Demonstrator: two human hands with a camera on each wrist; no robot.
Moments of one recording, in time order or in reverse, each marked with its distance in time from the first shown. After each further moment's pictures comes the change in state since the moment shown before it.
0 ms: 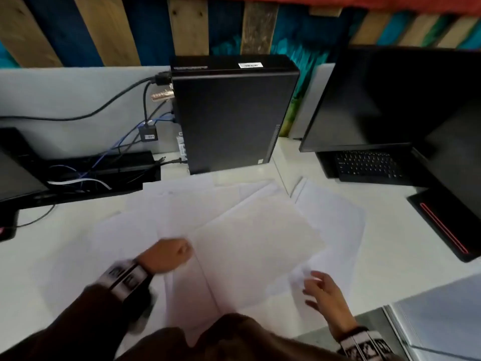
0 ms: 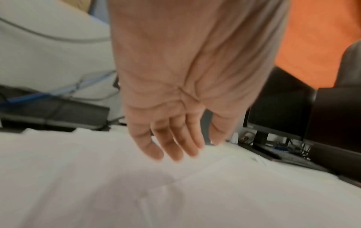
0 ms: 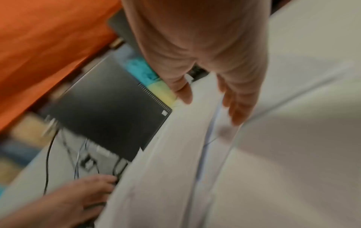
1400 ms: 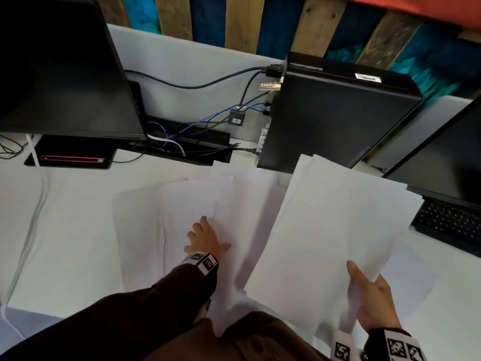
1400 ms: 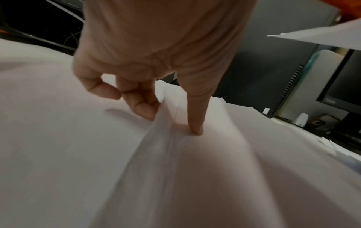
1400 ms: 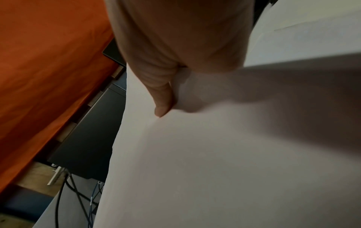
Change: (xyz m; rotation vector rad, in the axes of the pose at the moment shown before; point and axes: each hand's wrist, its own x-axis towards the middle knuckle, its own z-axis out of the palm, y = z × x) left_hand 0.010 -0.015 0.071 -0.387 0.408 -0.824; right_hand 0.018 -0.082 0.036 0.039 -0.134 -0.222
